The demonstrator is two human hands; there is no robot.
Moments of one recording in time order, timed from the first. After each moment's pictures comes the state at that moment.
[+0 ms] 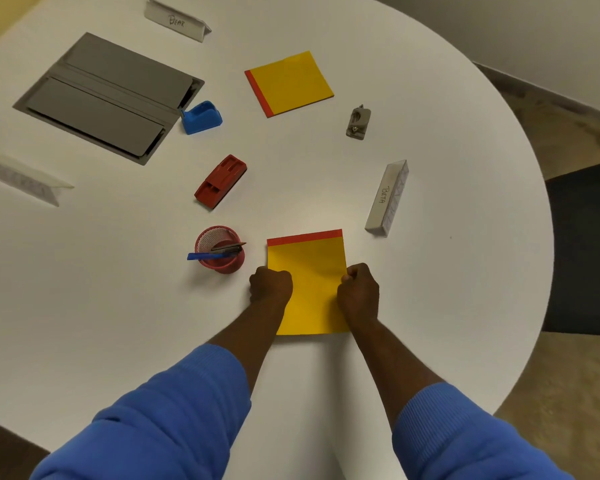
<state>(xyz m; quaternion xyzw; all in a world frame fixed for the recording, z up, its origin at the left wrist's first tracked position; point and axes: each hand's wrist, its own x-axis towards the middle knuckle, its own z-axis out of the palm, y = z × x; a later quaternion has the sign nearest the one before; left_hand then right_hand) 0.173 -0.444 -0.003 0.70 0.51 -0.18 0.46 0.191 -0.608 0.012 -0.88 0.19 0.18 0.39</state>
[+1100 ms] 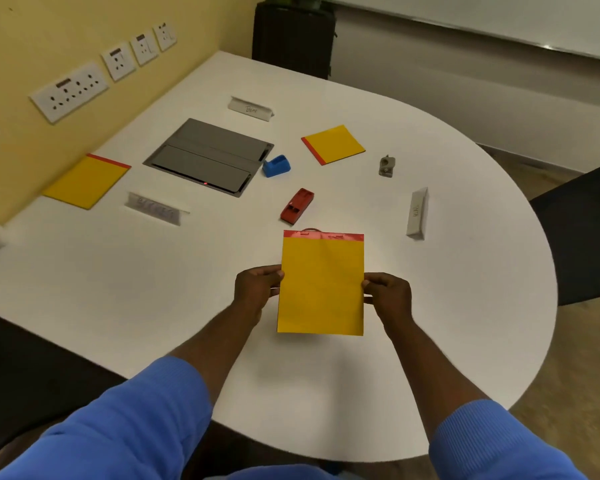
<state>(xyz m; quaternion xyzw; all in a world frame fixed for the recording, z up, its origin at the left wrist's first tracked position) -0.021 -0.230 0.109 0.60 0.32 -0.05 0.73 0.019 -0.494 0.119 -0.76 0.17 0.09 0.62</state>
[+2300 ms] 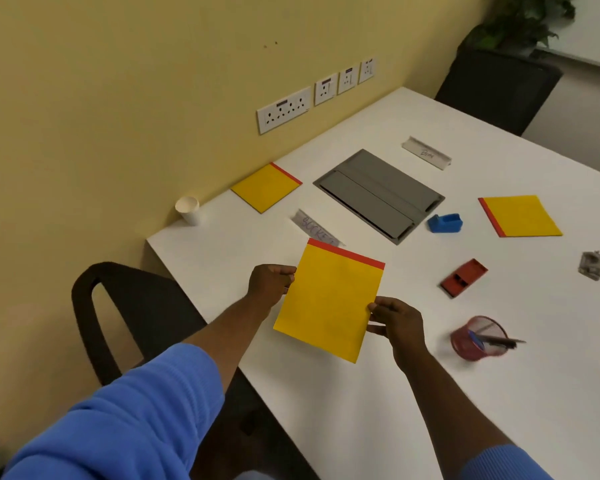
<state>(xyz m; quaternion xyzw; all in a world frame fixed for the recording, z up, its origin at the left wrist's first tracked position) -0.068 0.105 0.119 0.66 0.42 0.06 0.62 0.033 -0.157 0.113 -0.70 0.04 0.29 0.65</state>
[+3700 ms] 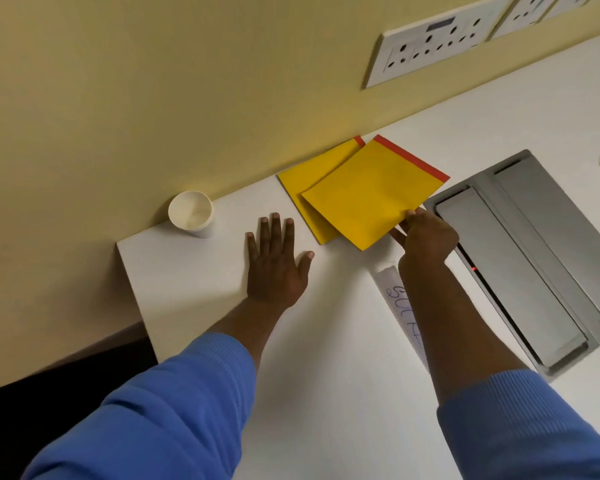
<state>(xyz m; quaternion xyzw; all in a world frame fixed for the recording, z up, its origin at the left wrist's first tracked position) 0.079 0.392 -0.097 0.90 0.43 0.01 0.12 0.302 0.299 -0.003 -0.71 0.12 0.25 0.65</state>
